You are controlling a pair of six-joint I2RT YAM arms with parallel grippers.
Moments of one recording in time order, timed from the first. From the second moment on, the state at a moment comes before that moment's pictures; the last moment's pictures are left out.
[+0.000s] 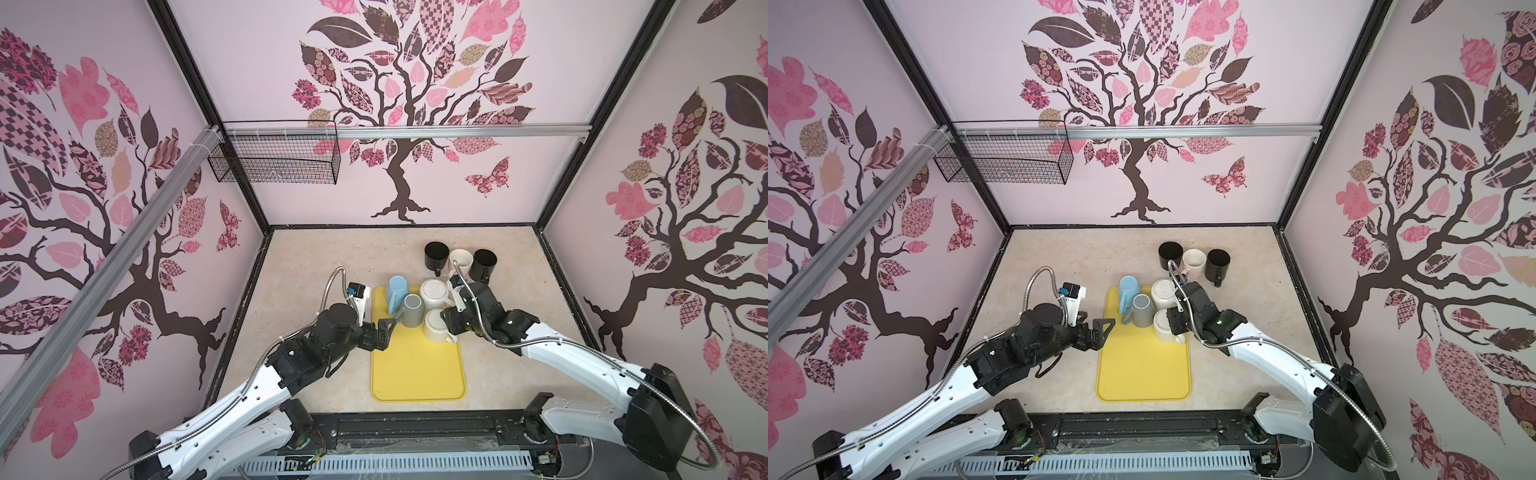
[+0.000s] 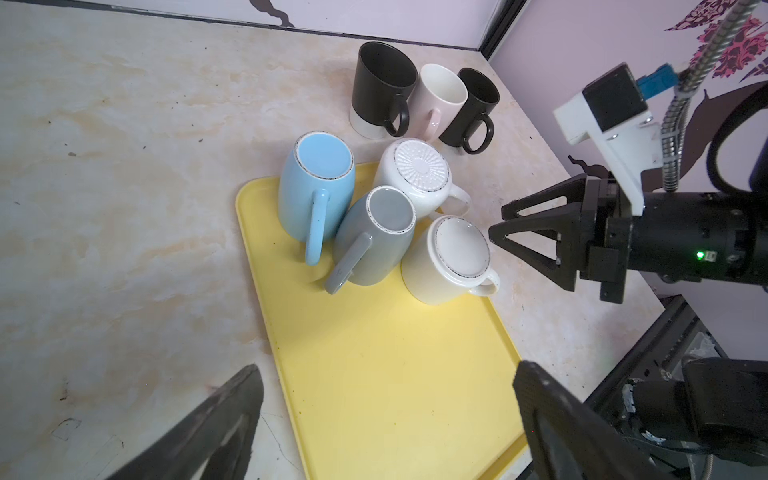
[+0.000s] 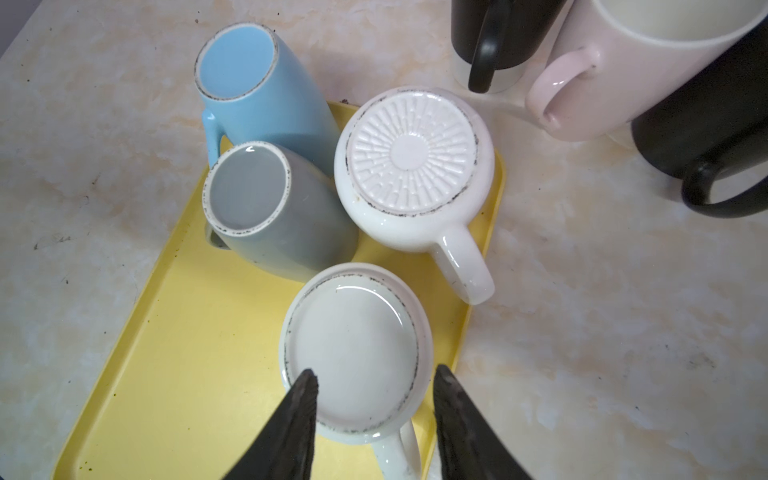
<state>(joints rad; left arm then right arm) -0.84 0.84 0.75 -0.45 -0.13 -0.48 0.68 1.21 0.78 -0.37 0.09 0.32</state>
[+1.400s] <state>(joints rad) -0.69 0.83 0.65 -0.35 0.04 -0.55 0.73 1.37 0.78 -0.51 0.08 0.35</state>
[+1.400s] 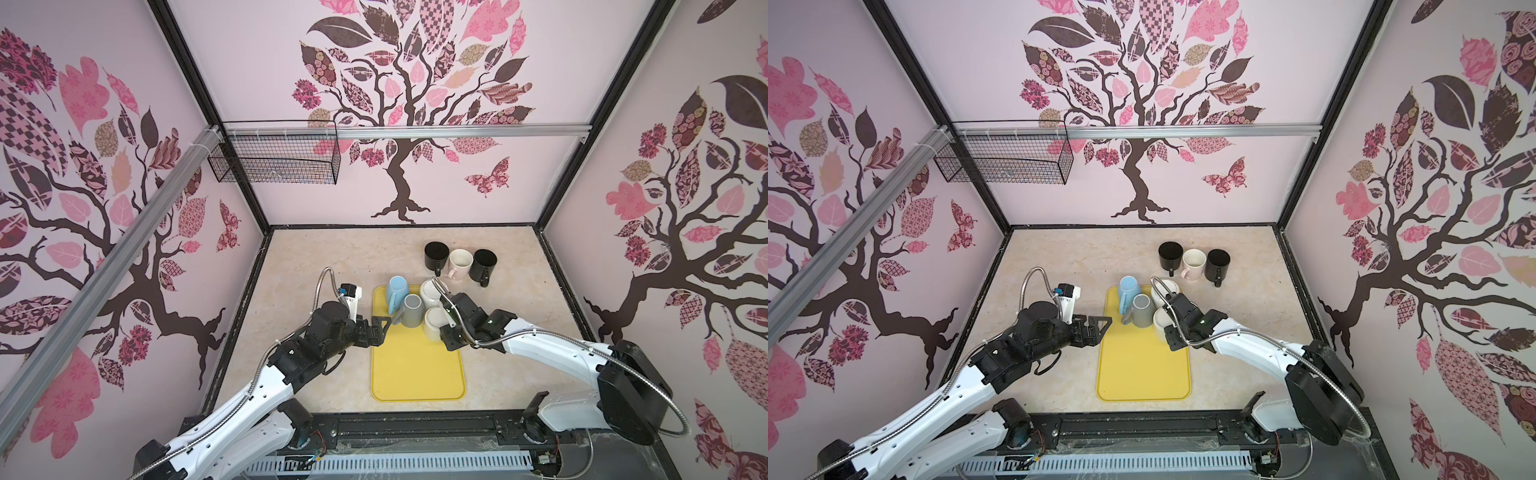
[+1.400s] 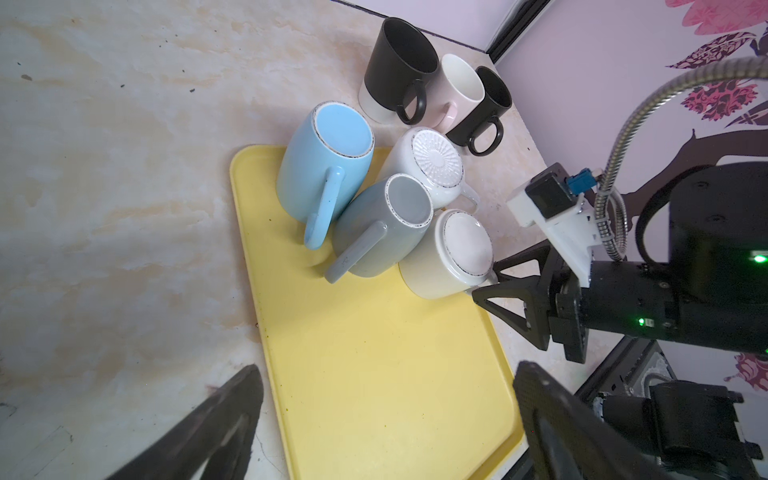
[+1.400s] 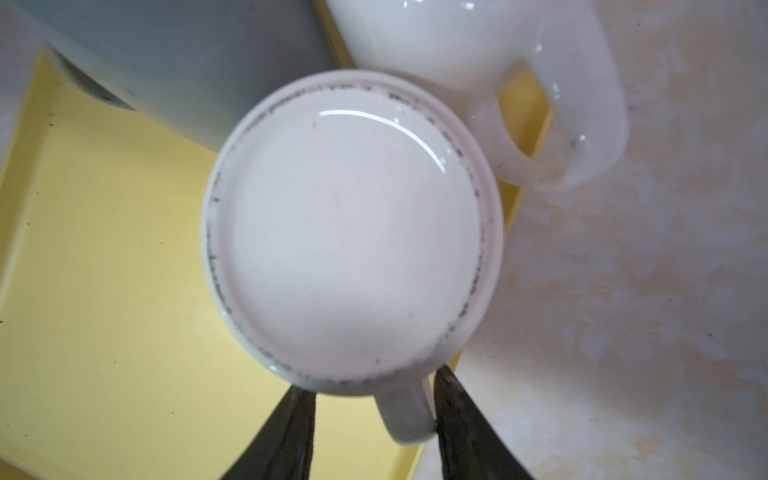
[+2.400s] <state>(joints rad) -0.69 0.87 0.64 -0.34 0.08 -0.56 0.73 1.40 0.77 -0.46 0.09 0.37</state>
